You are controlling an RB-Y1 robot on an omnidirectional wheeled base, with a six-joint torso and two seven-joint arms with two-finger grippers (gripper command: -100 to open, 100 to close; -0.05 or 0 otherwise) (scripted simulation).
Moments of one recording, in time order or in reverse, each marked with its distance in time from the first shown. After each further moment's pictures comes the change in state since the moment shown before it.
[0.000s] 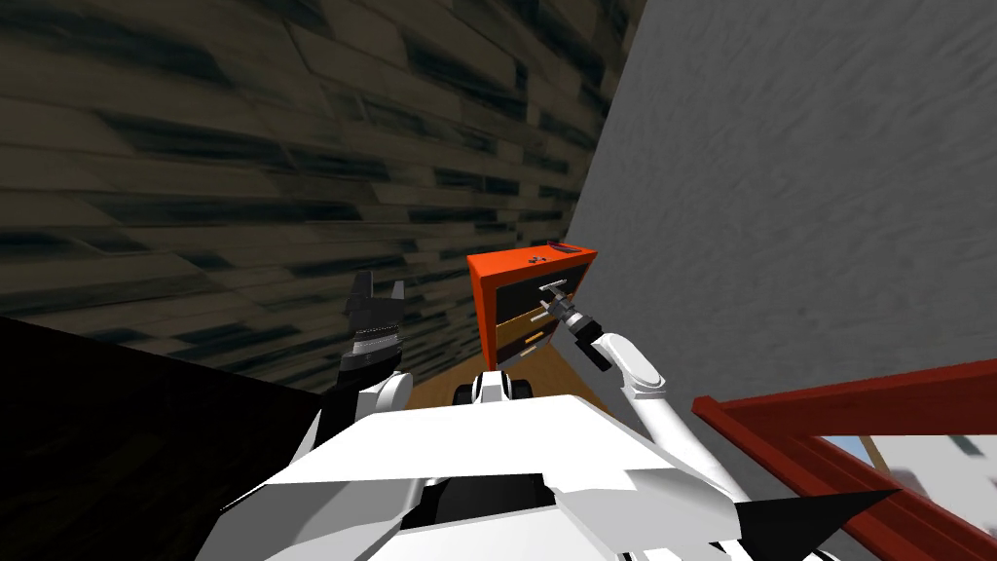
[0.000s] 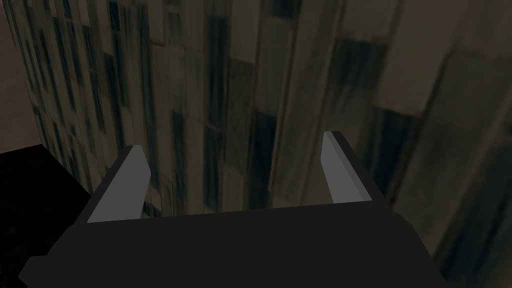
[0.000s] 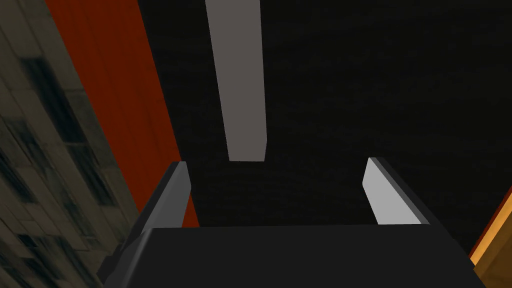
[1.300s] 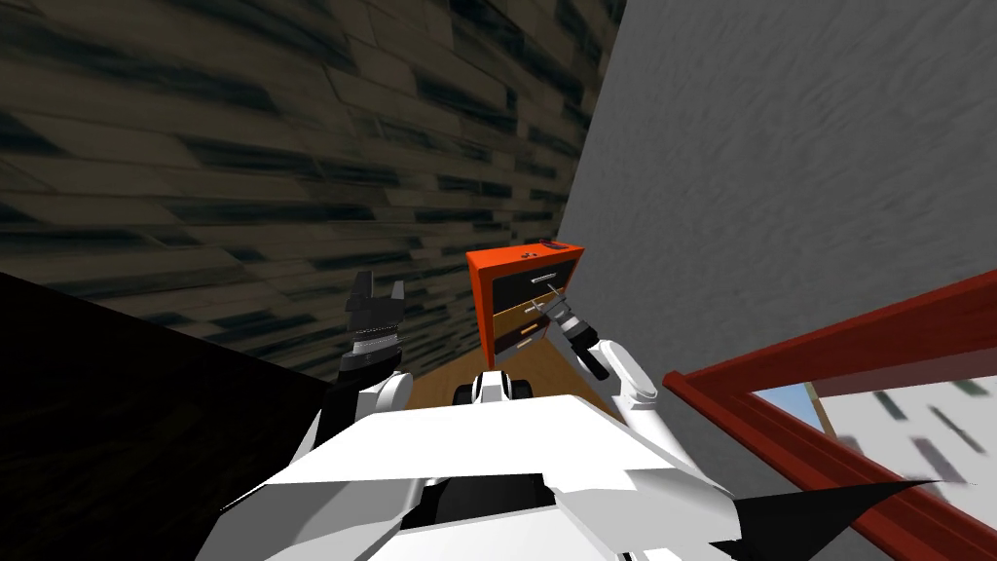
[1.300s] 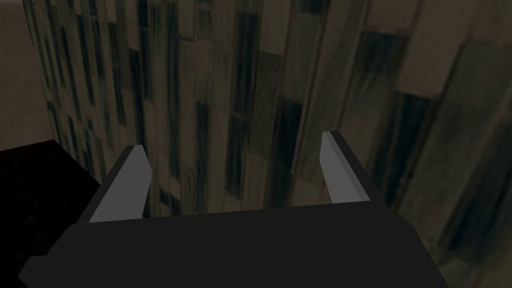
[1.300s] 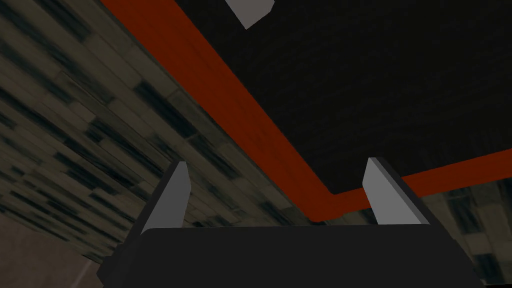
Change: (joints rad) left arm 0.000 0.000 0.000 0.000 0.000 0.000 0.000; right arm 0.041 0.109 0.031 -0.056 -0.223 -0.053 -0.275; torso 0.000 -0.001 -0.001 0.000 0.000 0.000
